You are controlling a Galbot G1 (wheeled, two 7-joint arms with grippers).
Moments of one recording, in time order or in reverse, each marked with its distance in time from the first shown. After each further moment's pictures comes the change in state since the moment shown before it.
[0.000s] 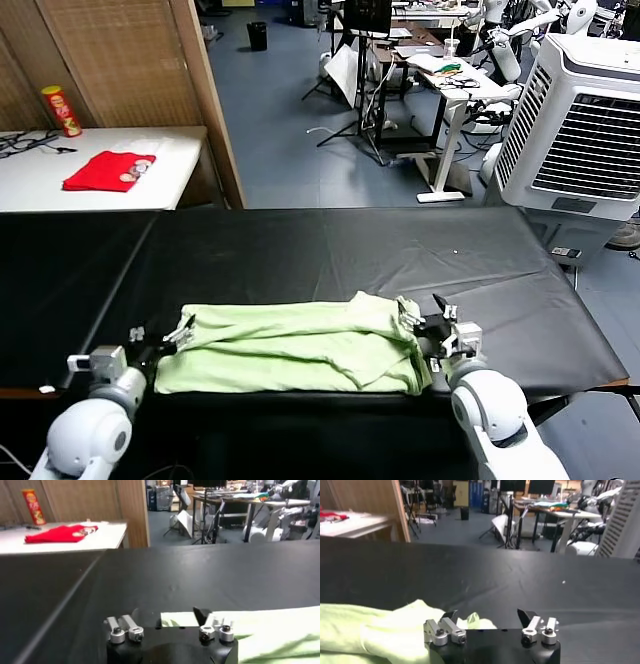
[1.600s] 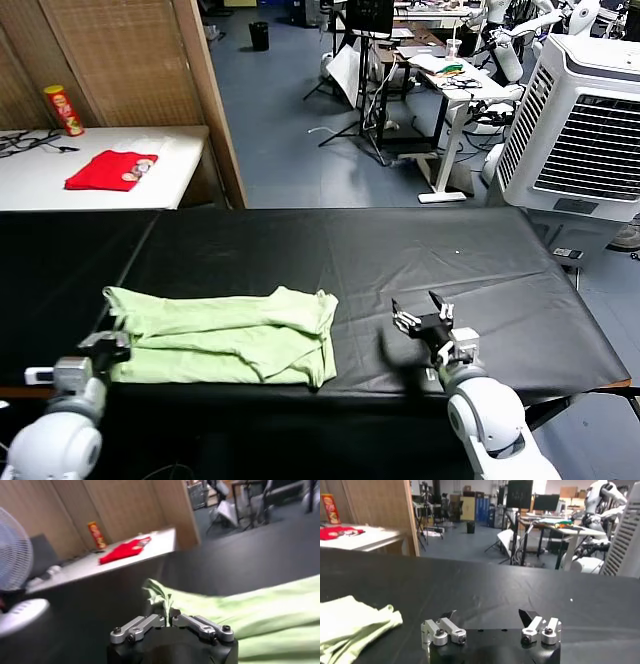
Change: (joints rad) left arm 0.026 -0.021 -0.069 -0.091 0.124 0.024 -0.055; right arm -0.038 0.035 0.013 0.020 -0.073 0.050 -0.020
